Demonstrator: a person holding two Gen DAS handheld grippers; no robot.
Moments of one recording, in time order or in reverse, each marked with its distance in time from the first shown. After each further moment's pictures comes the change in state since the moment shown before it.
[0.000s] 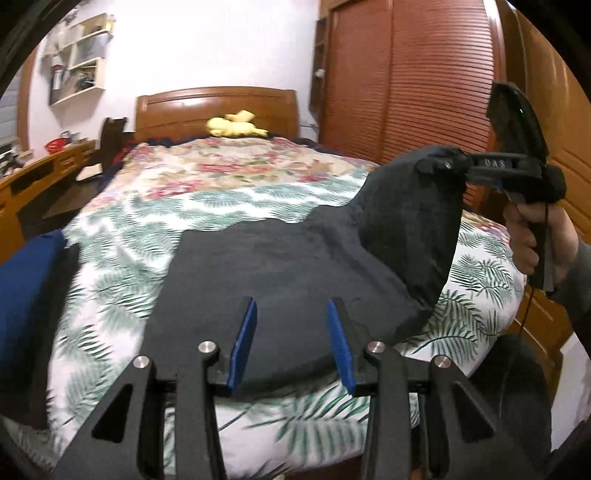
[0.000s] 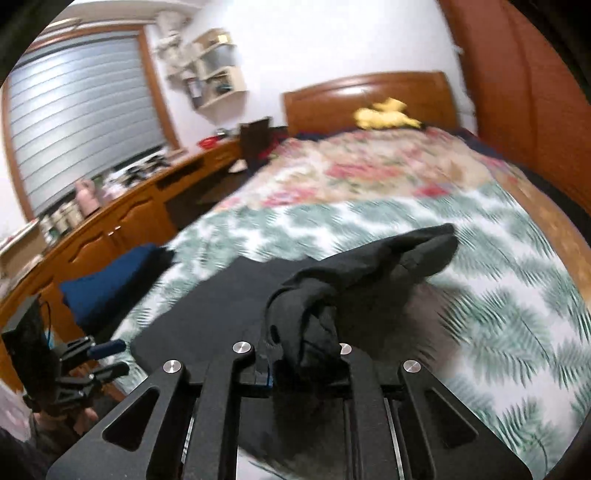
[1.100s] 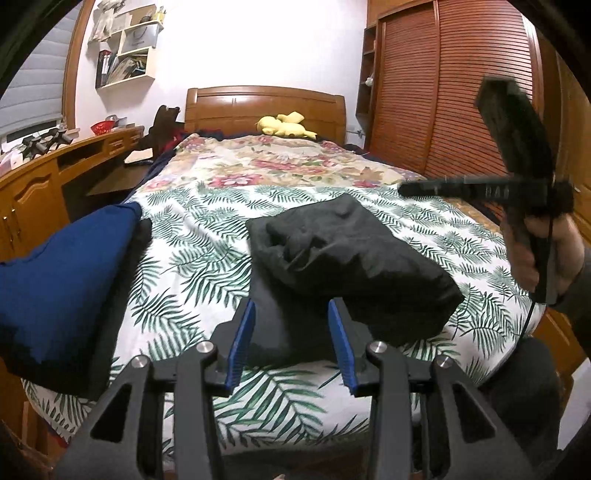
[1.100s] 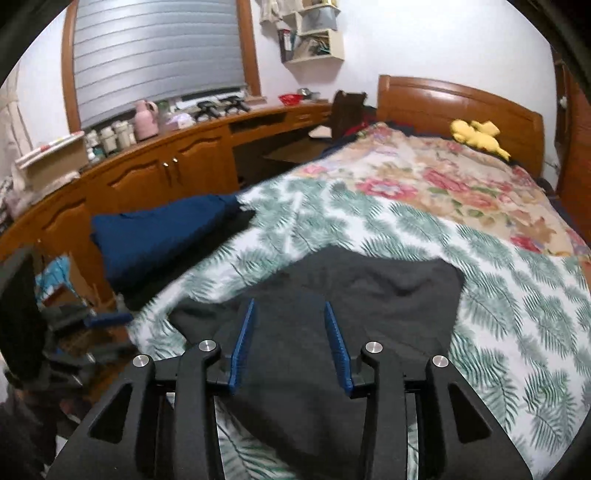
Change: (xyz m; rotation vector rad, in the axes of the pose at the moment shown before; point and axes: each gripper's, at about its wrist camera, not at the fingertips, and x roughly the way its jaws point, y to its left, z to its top) left arm -0.045 0.065 -0.023 -0.088 -0.009 0.122; right arm 0.093 0.124 -0.006 -0.251 0.162 0.087
